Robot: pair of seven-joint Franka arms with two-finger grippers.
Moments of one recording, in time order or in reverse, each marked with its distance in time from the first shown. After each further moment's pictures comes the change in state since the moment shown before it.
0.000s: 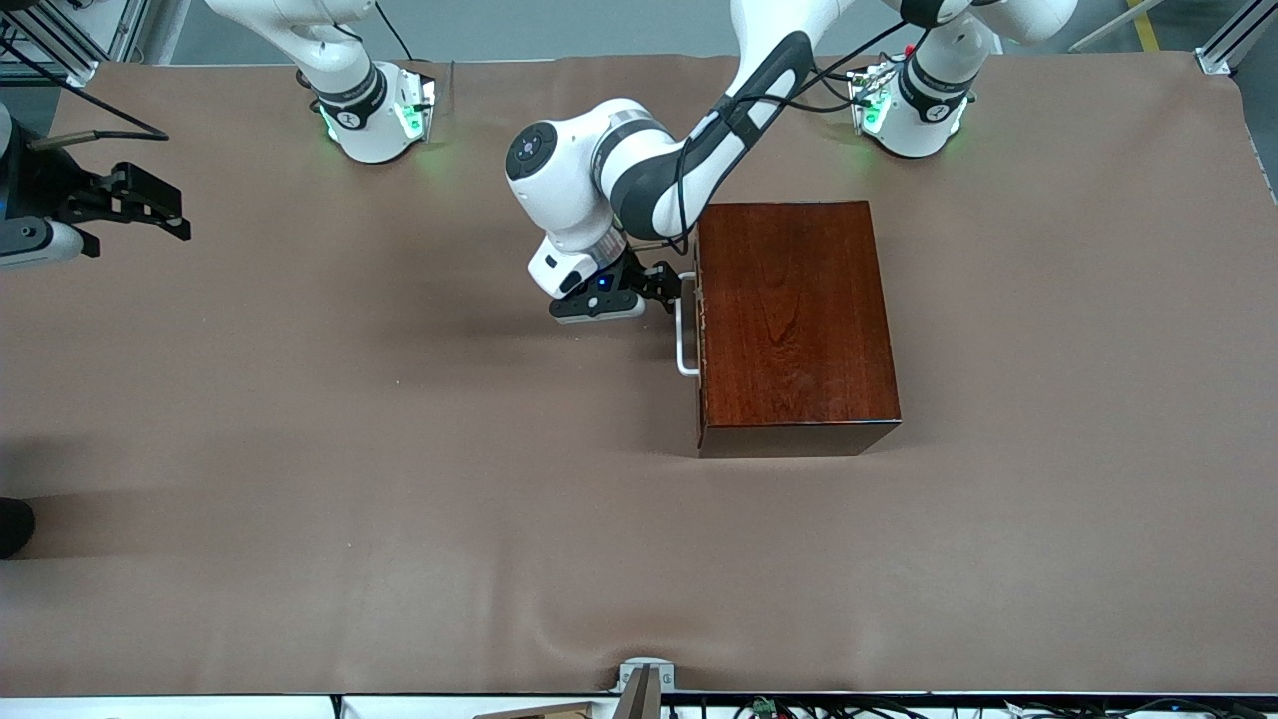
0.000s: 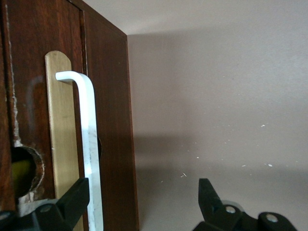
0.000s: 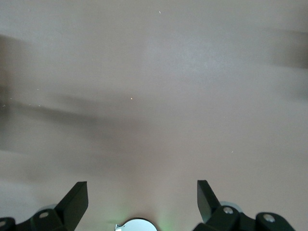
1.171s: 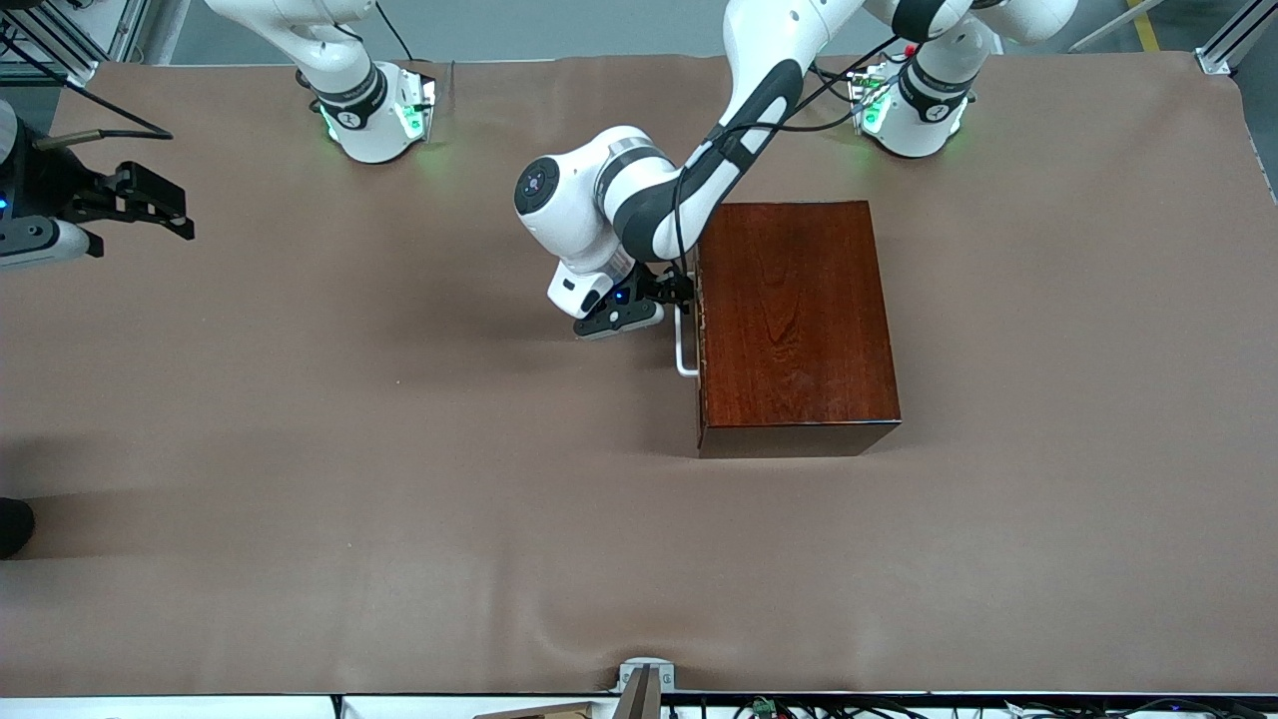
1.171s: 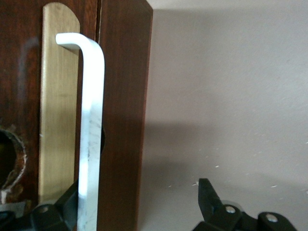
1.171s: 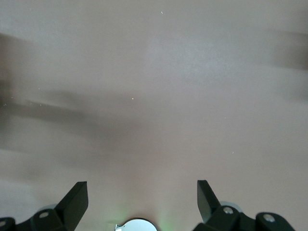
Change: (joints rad) left arm 0.006 0.046 0.005 -0.005 -0.003 -0.018 -0.147; right arm 0.000 0.000 0.006 0.000 0.000 0.000 0.000
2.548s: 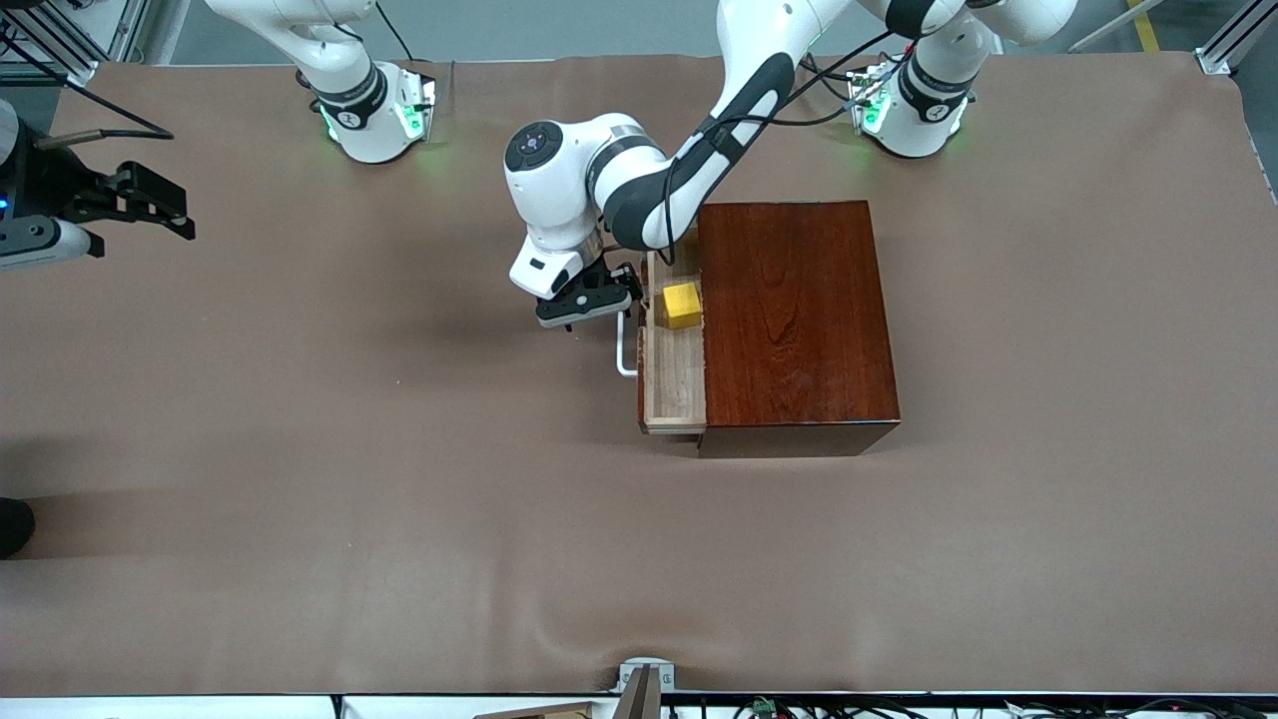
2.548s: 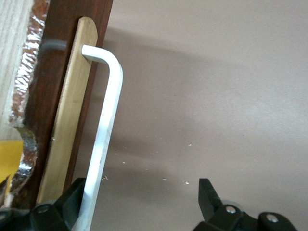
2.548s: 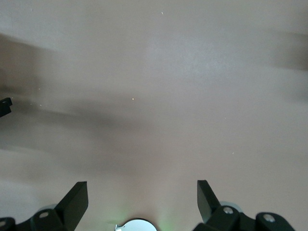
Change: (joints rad) left arm -0.029 -0.002 -0.008 0.000 -0.044 0.279 -0.156; right arm 0.001 0.000 0.000 0.001 0.000 0.003 0.000
